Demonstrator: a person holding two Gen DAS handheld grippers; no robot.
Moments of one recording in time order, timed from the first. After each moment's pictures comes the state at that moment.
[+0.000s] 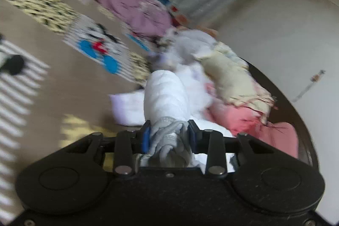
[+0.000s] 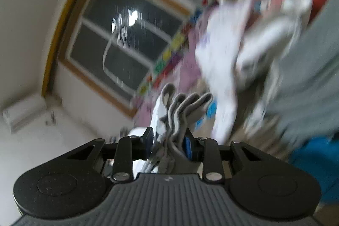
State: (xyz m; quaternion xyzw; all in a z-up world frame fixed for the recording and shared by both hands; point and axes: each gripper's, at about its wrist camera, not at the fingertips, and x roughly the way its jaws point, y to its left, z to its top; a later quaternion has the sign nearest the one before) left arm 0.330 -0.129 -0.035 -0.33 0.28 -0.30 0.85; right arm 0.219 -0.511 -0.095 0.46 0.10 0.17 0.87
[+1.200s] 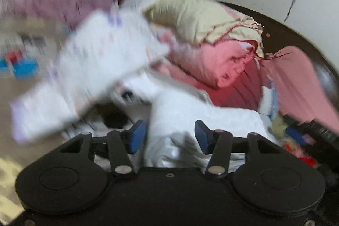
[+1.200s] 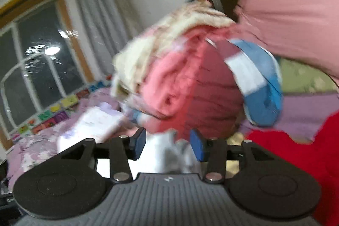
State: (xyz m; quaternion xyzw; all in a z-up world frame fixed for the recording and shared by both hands) left arm 0.364 -0.361 -0.057 -0.09 0.23 -0.35 0.90; right arm 0.208 -0.653 -0.085 0.24 0.03 -0.18 0.95
